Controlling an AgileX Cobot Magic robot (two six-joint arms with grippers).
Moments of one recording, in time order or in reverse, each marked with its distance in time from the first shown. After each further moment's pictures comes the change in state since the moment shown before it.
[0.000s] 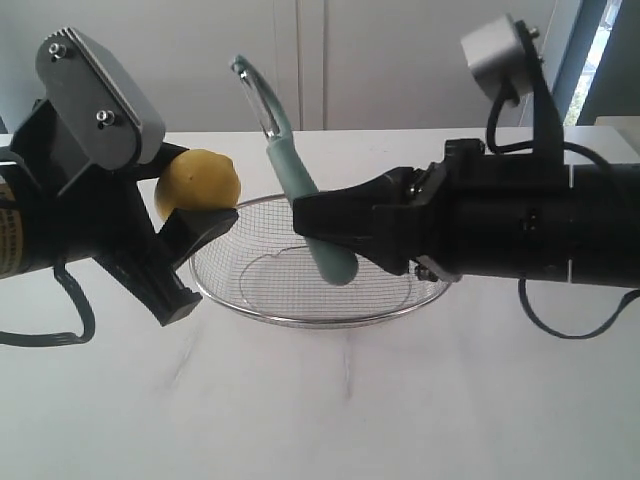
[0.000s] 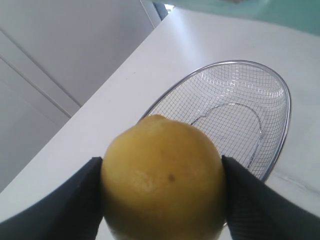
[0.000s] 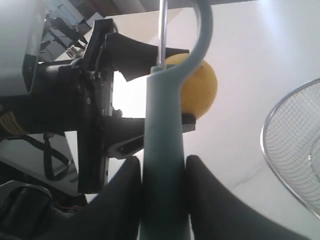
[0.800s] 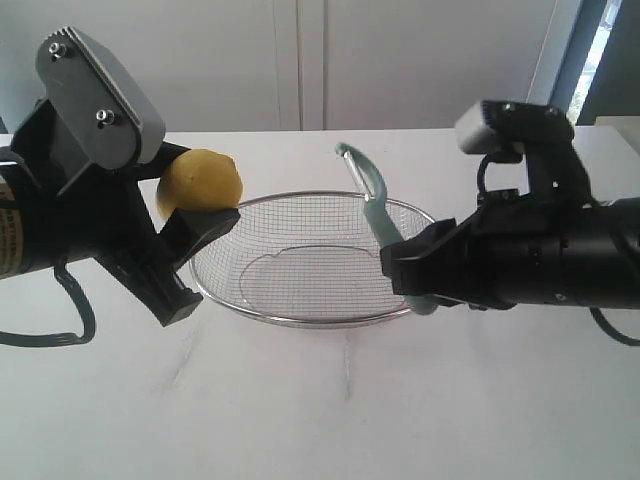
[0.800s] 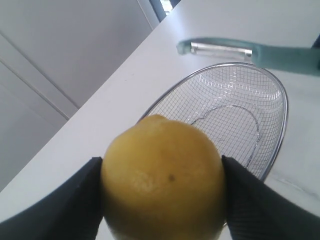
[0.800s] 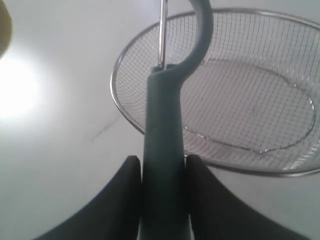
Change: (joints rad) left arm 0.000 0.000 0.000 0.000 -0.007 -0.002; right arm 0.000 0.035 0.031 -0.565 -0.354 0.464
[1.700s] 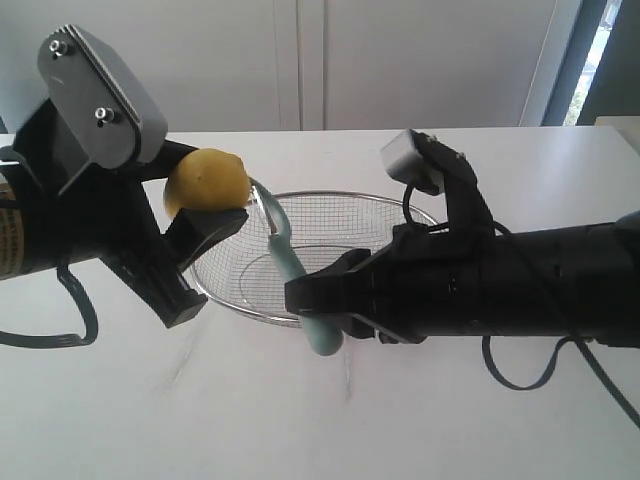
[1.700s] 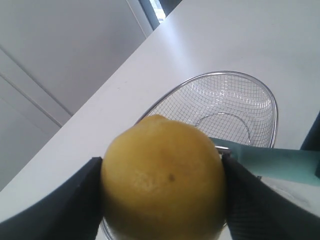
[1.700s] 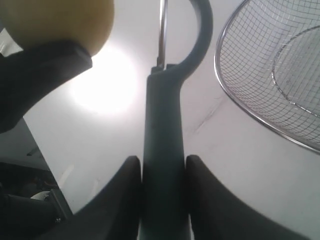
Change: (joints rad) left arm 0.000 0.000 0.000 -0.006 -0.035 0.000; right arm 0.108 0.142 0.008 0.558 0.185 -0.373
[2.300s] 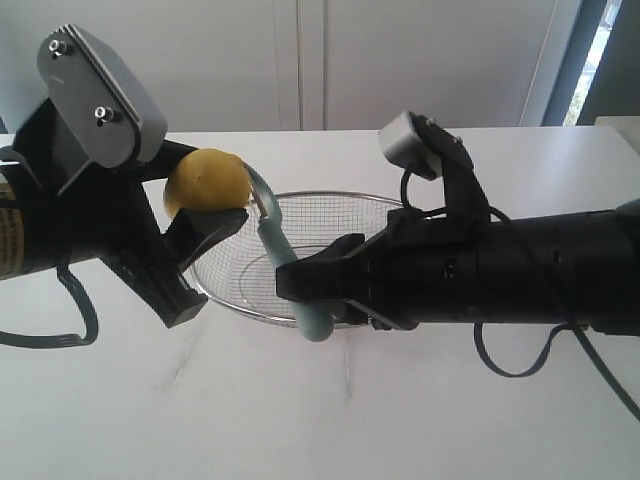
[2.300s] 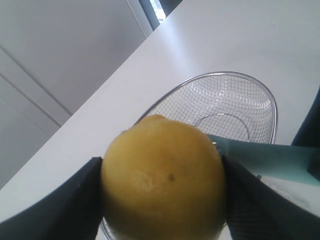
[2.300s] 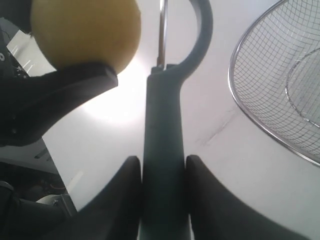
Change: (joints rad) left arm 0.000 0.000 0.000 -0.004 0.000 -0.002; right arm 0.000 0.000 -0.023 0.026 0.023 -0.030
